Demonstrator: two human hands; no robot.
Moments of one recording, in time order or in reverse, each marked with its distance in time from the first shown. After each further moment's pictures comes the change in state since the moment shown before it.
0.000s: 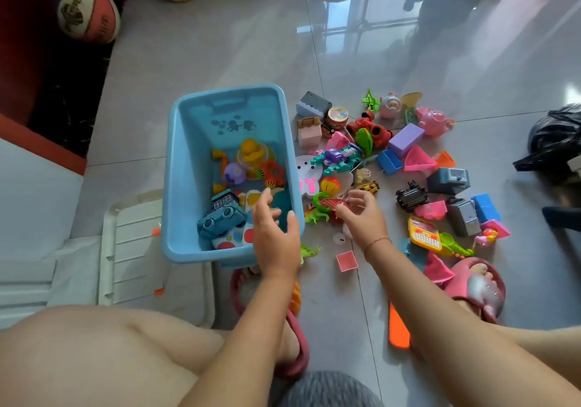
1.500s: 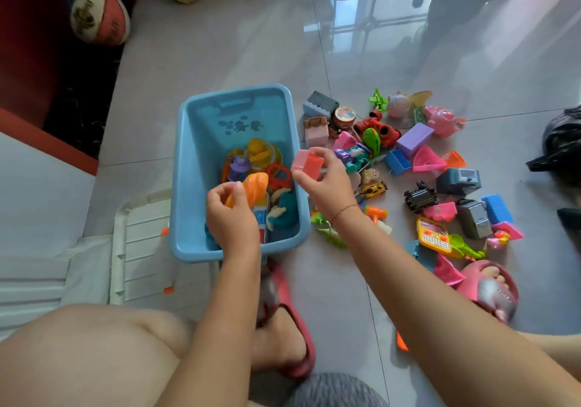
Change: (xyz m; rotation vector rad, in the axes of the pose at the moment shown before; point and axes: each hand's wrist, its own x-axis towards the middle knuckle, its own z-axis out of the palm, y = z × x) left_hand 0.044 0.039 -0.053 -0.153 0.311 -0.326; right_hand 0.008 -0.075 0.050 -0.016 -0.118 -0.279
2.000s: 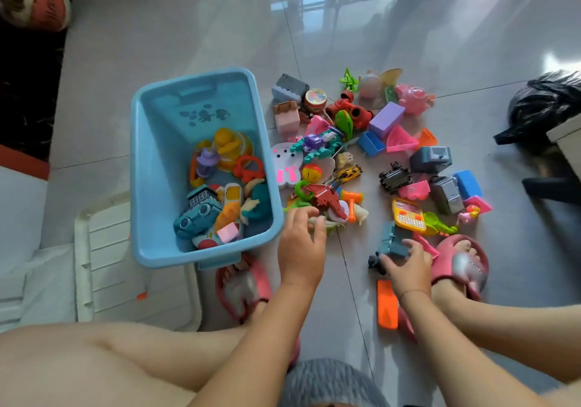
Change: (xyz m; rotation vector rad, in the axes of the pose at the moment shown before) left_hand -0.091 -0.074 0.061 0.295 -0.581 0.456; right_hand -0.114 0.183 -0.113 -0.308 0.339 0.615
